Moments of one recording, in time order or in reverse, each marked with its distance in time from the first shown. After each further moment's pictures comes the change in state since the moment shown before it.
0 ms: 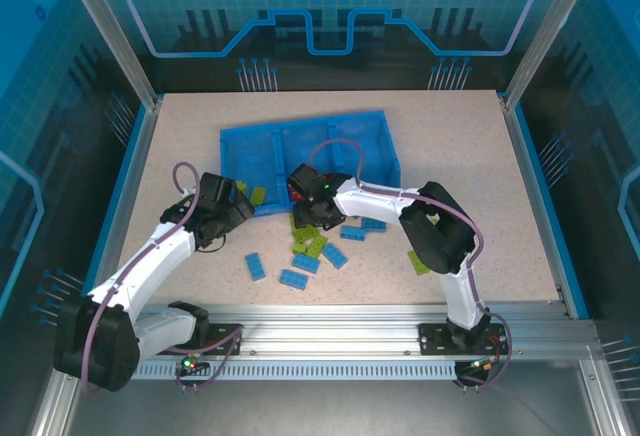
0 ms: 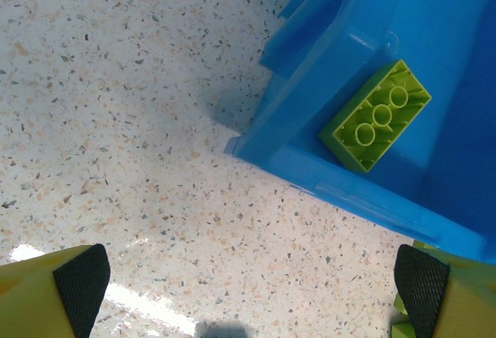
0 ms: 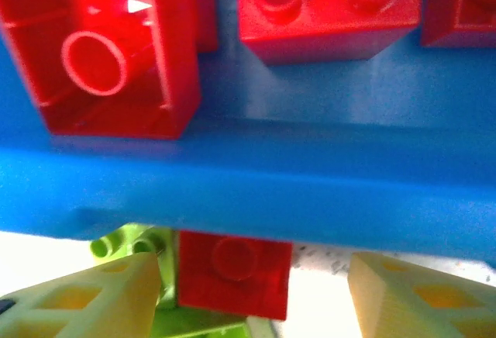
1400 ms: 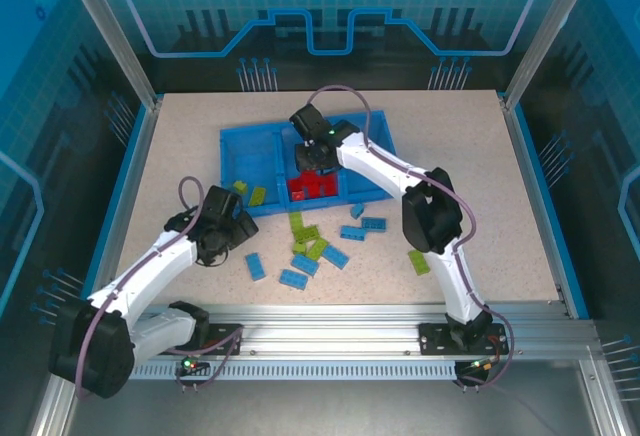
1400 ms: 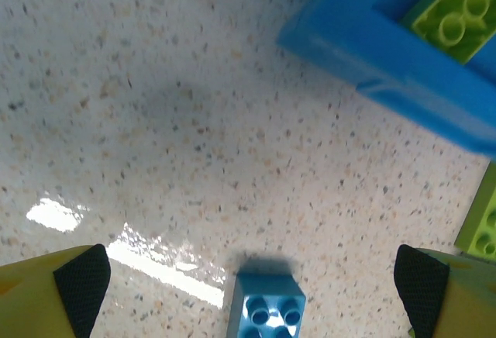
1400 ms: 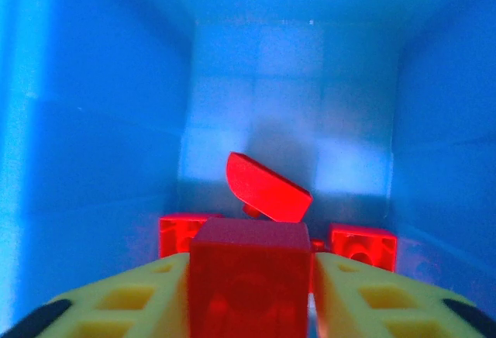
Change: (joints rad) left arm -0.079 -0.035 -0.077 -0.093 0.055 -0.081; right arm -0.154 0.191 0.567 -0.214 0.017 -0.205
